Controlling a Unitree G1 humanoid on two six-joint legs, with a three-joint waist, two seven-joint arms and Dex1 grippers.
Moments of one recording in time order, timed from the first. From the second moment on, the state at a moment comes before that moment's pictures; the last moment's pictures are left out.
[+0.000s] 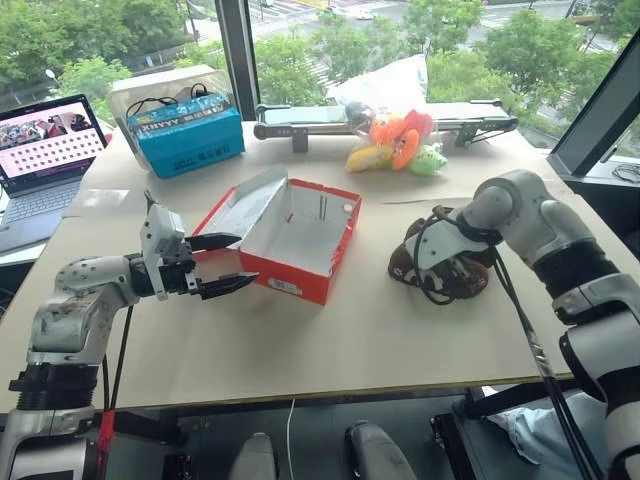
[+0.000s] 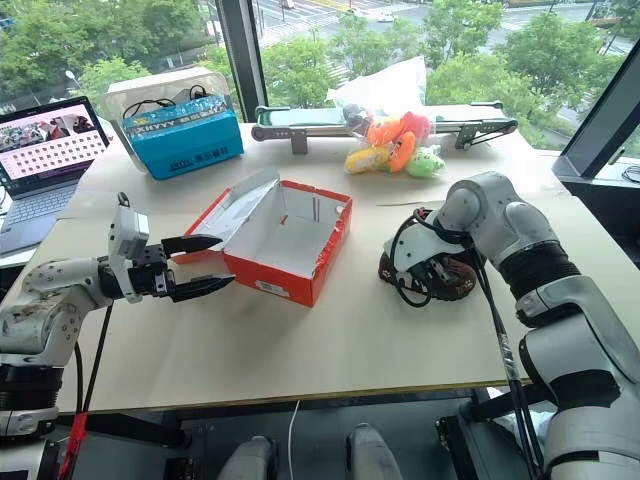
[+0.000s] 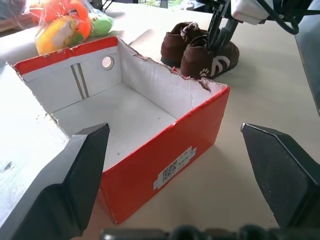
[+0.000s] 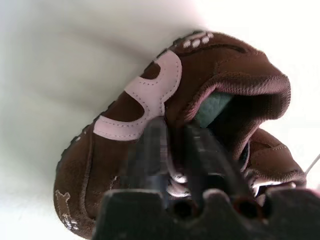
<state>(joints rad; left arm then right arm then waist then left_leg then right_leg) -0.42 0.76 0.15 0.01 -0.53 0.38 -1.17 -1.13 -0.78 0.58 0.67 -0.46 -0.34 1.39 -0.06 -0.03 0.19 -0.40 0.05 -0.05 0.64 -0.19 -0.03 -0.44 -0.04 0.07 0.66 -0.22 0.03</state>
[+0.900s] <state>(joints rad) -0.26 0.64 0.26 -0.09 -0.51 0.36 -0.90 -0.78 -0.64 0.08 -0.42 0.01 0.85 1.13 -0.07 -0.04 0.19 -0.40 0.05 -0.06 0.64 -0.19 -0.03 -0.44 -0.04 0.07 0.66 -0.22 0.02</state>
